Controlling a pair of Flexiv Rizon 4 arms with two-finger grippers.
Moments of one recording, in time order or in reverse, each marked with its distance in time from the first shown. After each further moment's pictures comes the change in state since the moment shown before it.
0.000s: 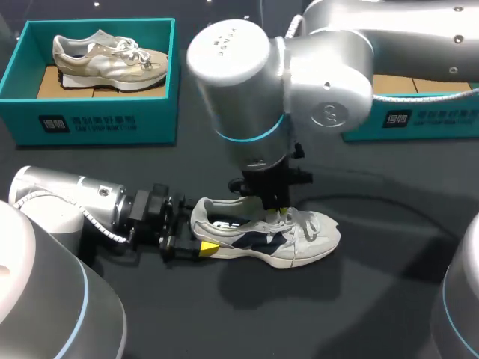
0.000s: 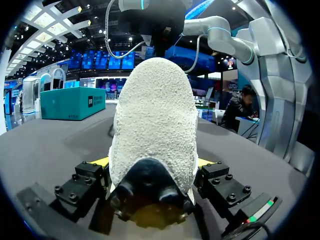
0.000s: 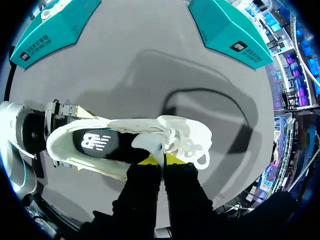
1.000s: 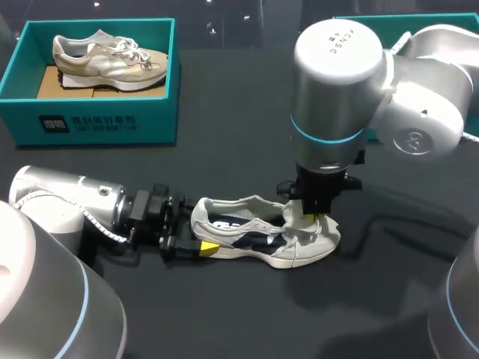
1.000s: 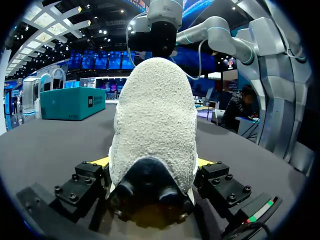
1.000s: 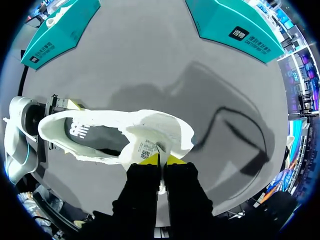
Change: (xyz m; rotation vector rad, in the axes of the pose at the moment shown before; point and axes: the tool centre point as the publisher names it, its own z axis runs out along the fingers) left arm 0.000 0.000 0.000 0.000 0.000 0.000; right arm -0.061 -0.007 0.020 0.019 0.155 -0.045
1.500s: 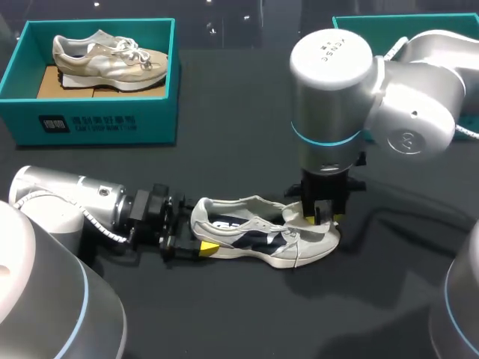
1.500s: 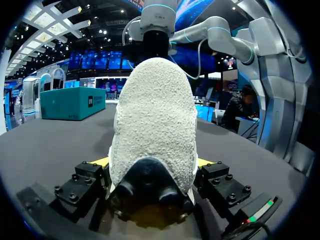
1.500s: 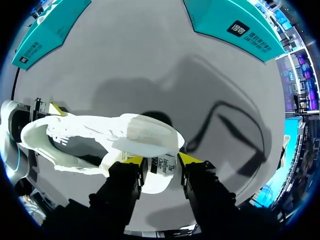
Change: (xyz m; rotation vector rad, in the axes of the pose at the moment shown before) left arm 0.000 0.000 0.000 0.000 0.000 0.000; right arm -0.019 0.009 0.024 0.024 -0.067 0.011
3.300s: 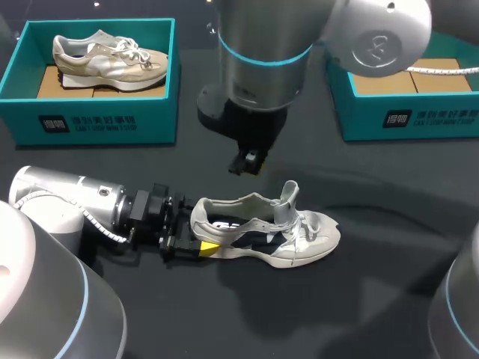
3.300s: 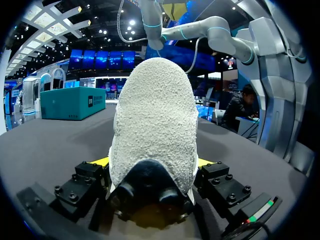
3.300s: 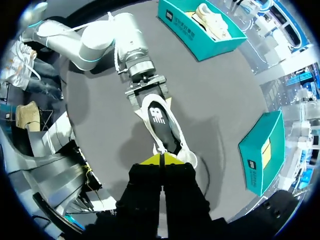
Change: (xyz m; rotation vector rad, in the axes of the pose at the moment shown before) left arm 0.000 0.000 0.000 0.000 0.000 0.000; right arm 0.105 -0.014 -0.182 -0.159 0.115 -1.126
